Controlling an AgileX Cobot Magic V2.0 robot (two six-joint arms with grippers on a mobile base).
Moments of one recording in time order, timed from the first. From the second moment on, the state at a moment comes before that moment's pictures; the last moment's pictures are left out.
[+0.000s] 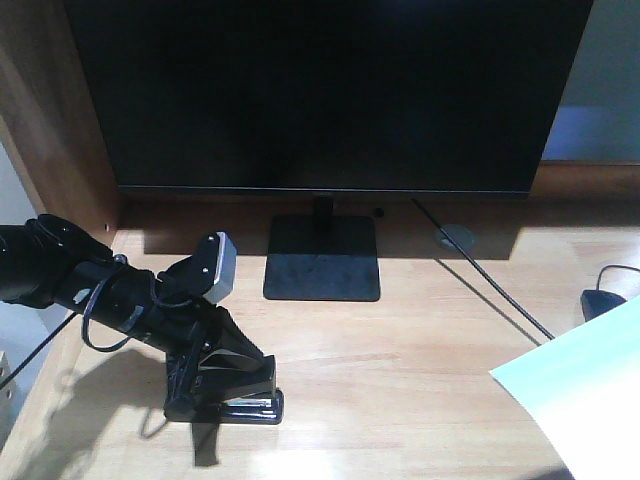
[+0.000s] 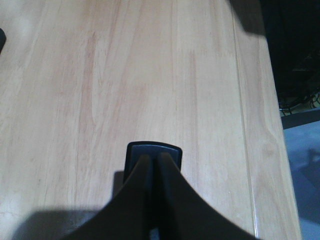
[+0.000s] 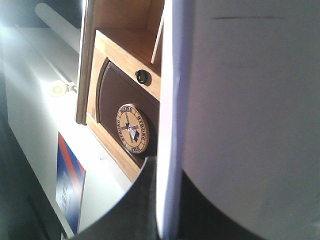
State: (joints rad) left arm -0.22 1.84 -1.00 -1.11 0.97 1.96; right arm 0.12 0.01 -0.25 -0.24 -0.44 1.42
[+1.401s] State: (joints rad) left arm -0.22 1.84 -1.00 -1.11 0.97 1.96; right arm 0.02 0.98 -0.25 -0.38 -1.01 1.67
